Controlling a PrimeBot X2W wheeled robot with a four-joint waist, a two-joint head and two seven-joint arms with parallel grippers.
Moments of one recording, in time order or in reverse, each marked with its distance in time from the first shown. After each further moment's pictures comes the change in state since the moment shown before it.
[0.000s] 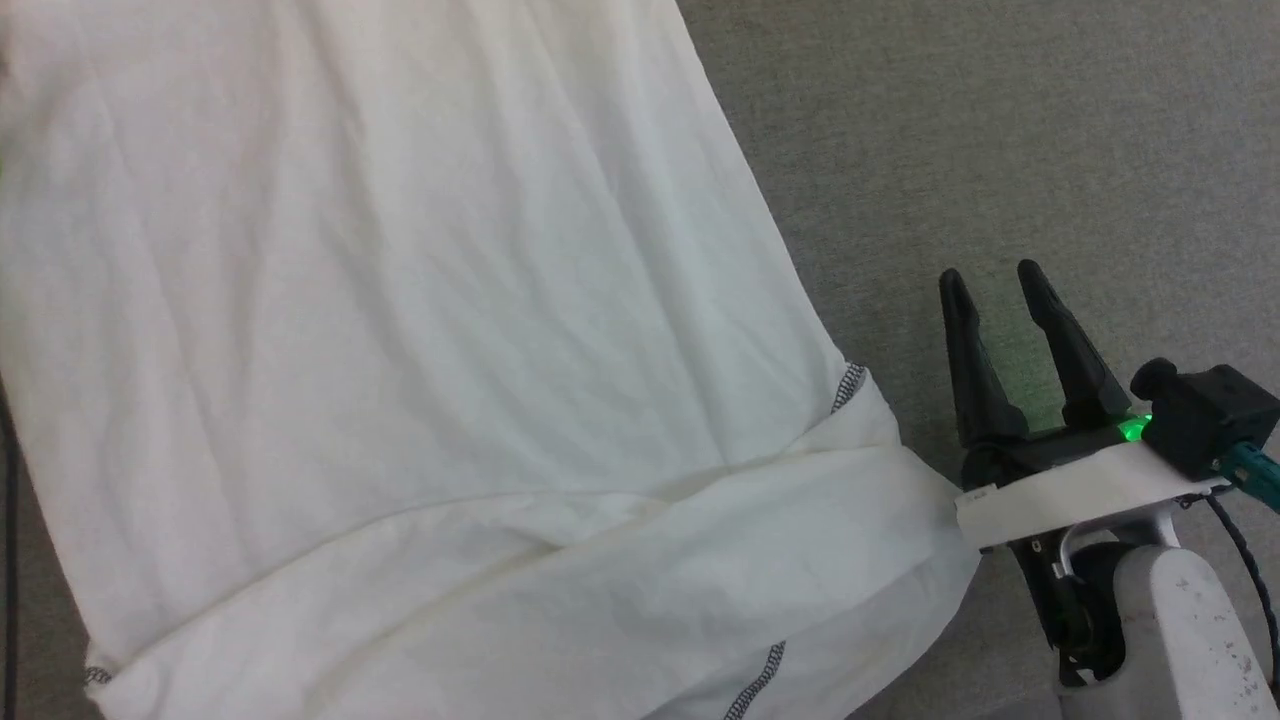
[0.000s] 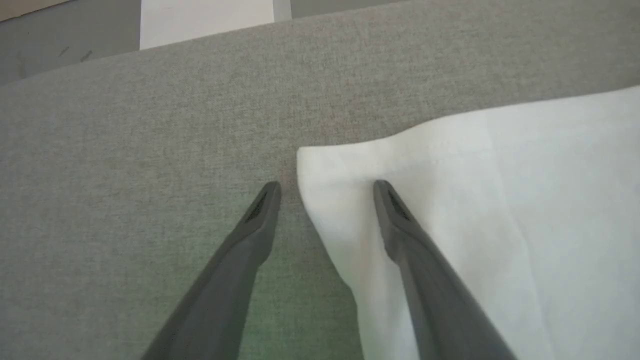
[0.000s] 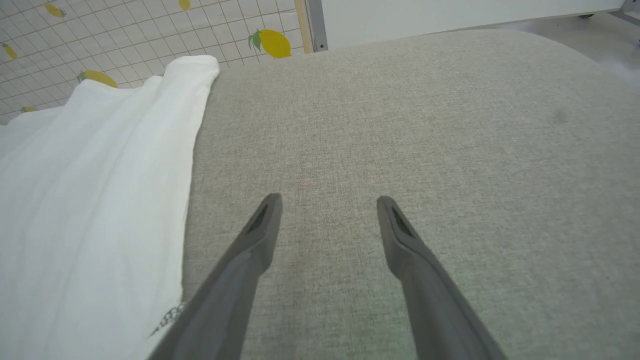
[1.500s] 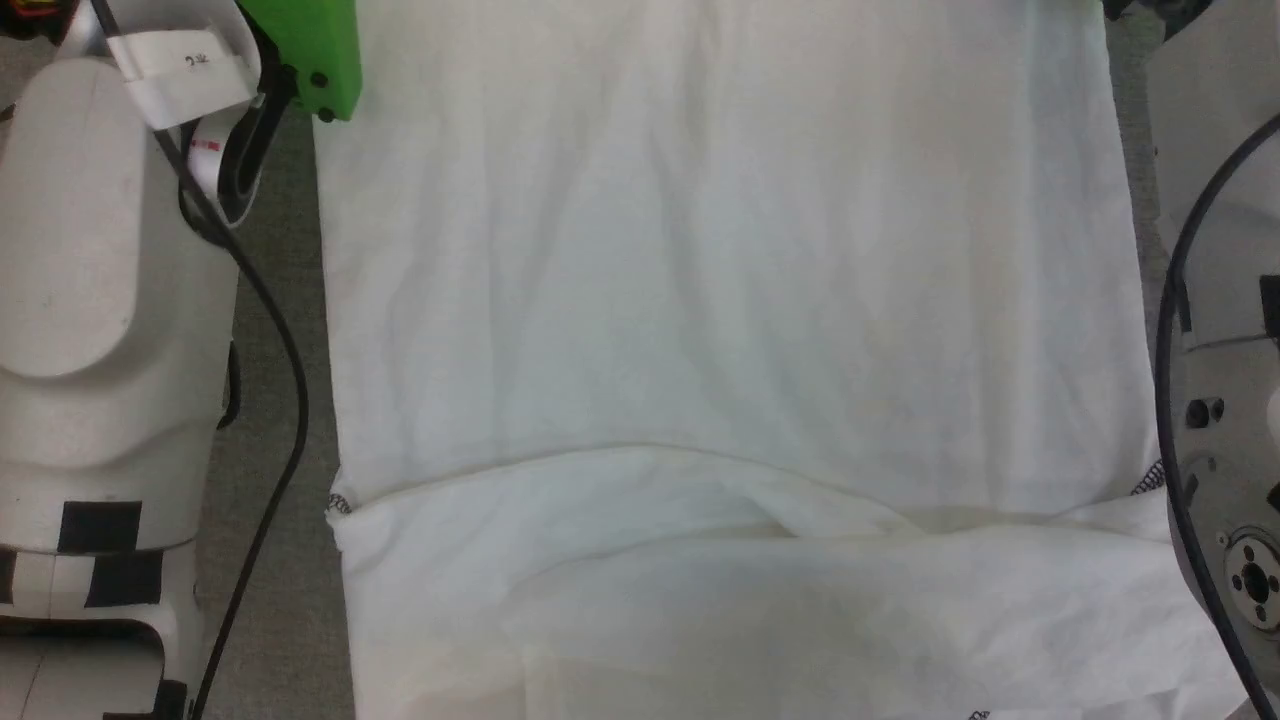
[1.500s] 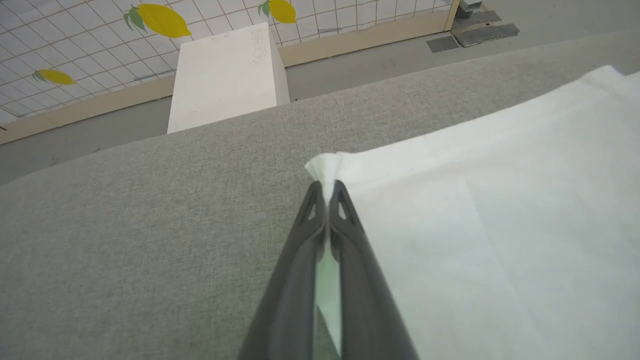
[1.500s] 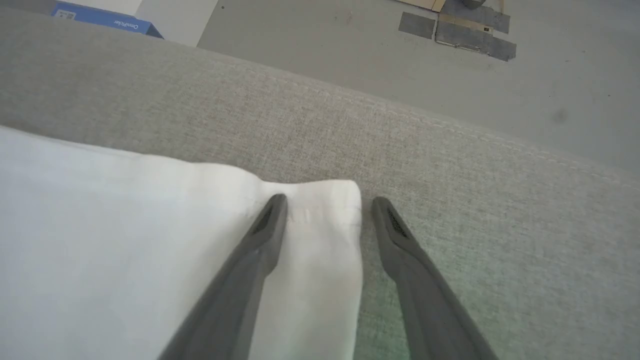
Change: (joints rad) left arm -0.132 -0.254 -0.256 0.047 0.017 -0.066 -0.481; right arm -1.150 0.000 -0.132 0.877 -0.356 0.000 0.699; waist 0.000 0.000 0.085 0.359
